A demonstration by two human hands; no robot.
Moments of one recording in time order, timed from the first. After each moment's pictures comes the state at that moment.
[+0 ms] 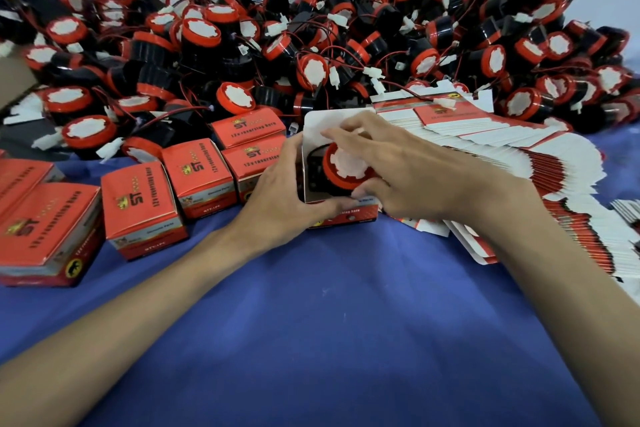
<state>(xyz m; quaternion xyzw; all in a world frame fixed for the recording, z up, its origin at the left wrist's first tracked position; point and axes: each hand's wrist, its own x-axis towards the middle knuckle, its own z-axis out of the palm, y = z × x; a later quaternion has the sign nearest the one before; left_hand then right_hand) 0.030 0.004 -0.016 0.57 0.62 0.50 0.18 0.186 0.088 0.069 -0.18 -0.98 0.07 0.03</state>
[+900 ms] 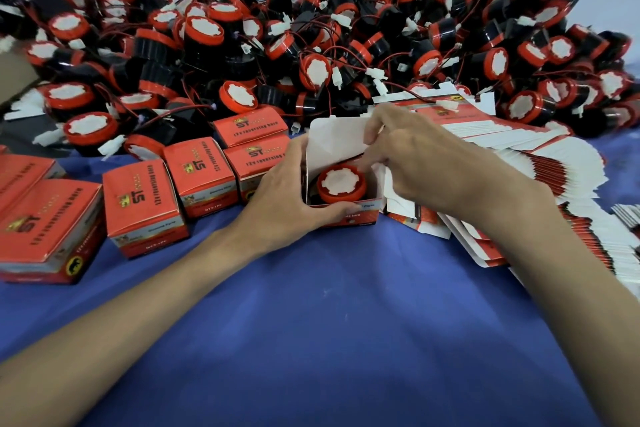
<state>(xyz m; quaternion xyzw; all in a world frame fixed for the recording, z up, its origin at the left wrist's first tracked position) 0.029 0.001 -0.013 0.58 0.63 0.48 0.19 0.187 0.087 0.079 -0.22 -0.97 -0.01 0.06</state>
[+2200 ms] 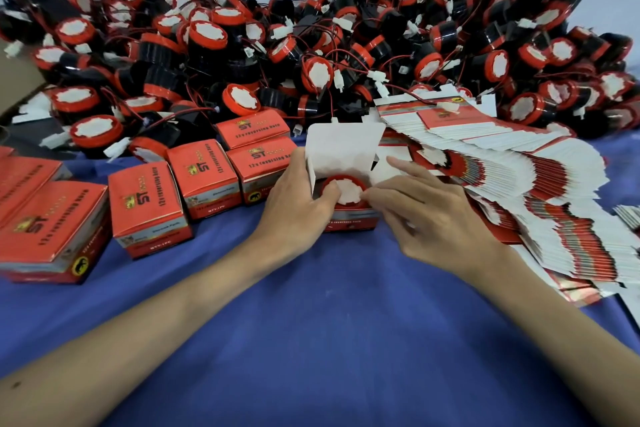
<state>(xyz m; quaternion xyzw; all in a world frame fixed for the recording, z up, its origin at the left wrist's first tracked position) 0.052 0.005 -0.012 0.50 0.67 0.51 0.19 0.221 0.092 -0.004 -0.07 -0.92 -0.09 0.37</state>
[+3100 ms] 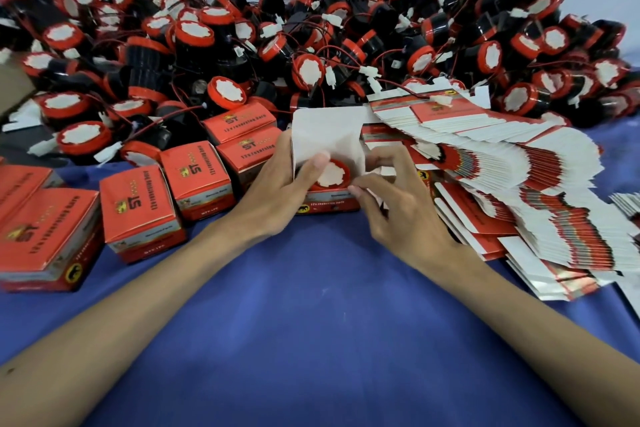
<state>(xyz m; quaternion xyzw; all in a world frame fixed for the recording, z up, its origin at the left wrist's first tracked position) 0.018 0.015 -0.016 0.57 0.60 0.51 0.23 0.192 0.089 -0.023 -0.17 -0.89 0.04 0.42</state>
